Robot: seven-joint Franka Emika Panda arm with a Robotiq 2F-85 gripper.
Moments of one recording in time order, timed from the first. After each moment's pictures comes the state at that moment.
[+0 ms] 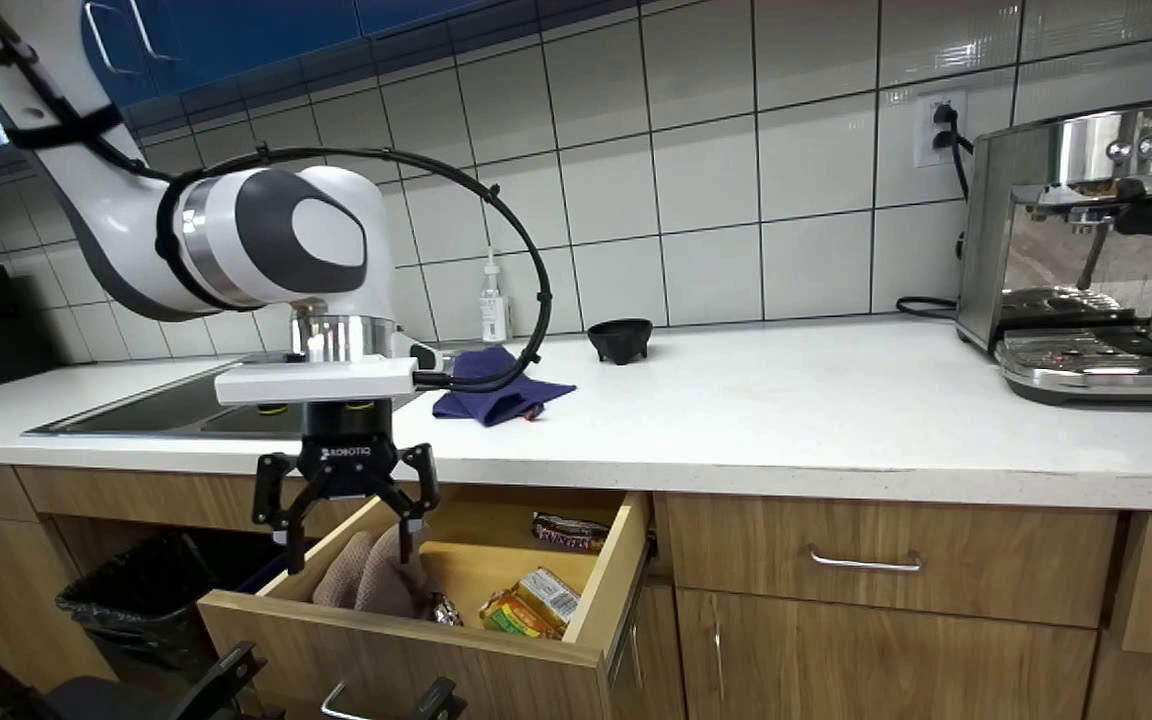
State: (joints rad) arm 0.02 0.00 0.03 -2.76 -0.05 2.40 -0.46
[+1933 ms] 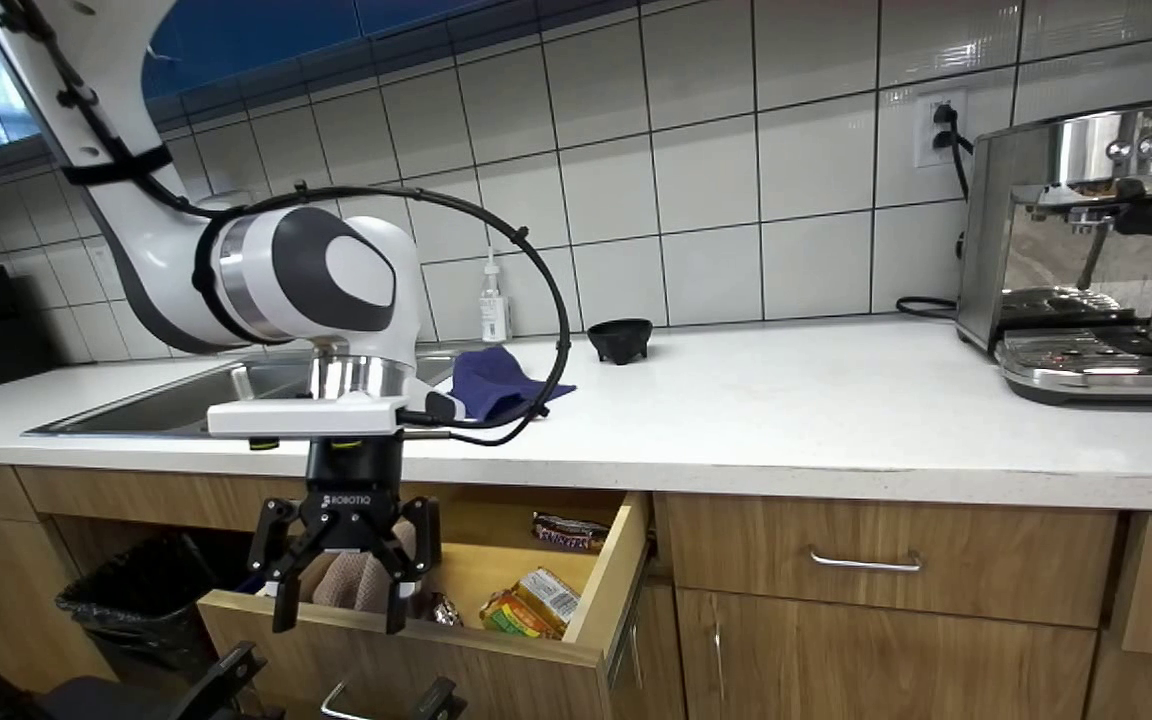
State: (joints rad) arm 0.01 0.11 -0.03 -2.75 -0.09 2.30 -0.27
